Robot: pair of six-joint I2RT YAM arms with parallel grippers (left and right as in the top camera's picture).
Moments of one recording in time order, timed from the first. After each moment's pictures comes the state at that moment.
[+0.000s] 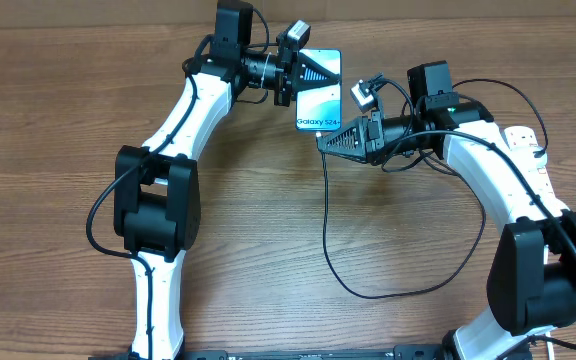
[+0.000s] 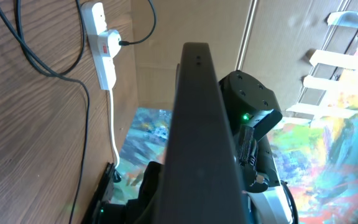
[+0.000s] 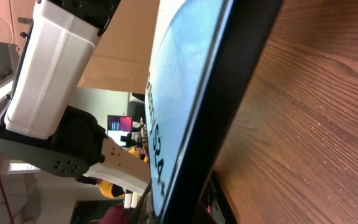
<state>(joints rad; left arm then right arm) -0.26 2.30 1.90 -0.25 1.49 -0.98 0.16 1.79 1.32 -0.67 -1.35 0.23</state>
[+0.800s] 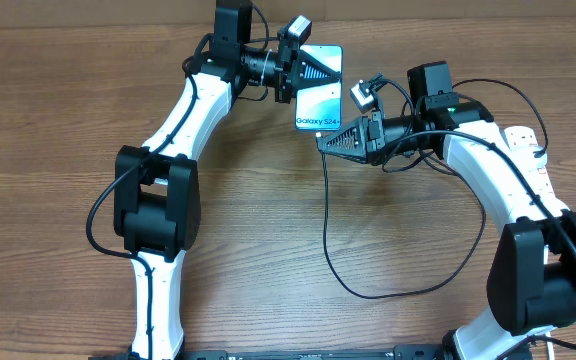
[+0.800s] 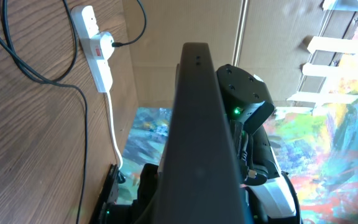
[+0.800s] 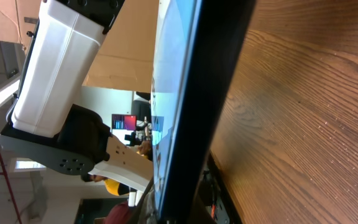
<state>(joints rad) -0.26 2.30 1.90 -0.19 1.51 -0.98 0.16 1.79 1.32 -0.67 -1.37 0.23</state>
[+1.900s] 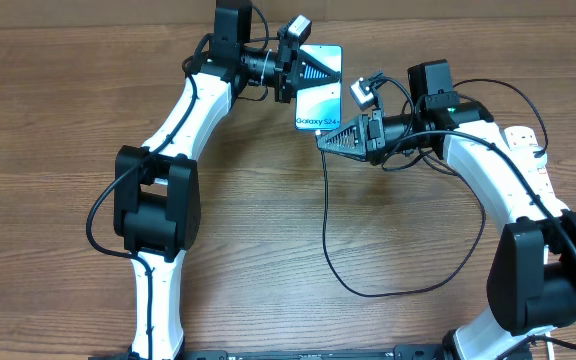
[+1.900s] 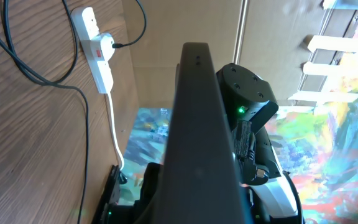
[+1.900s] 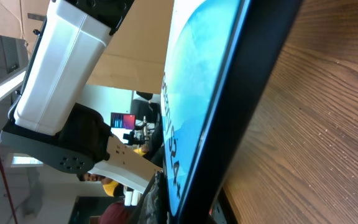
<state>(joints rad) -0.26 2.30 1.90 -0.19 1.51 -0.97 0.16 1.79 1.32 -0.64 -1.37 0.23</state>
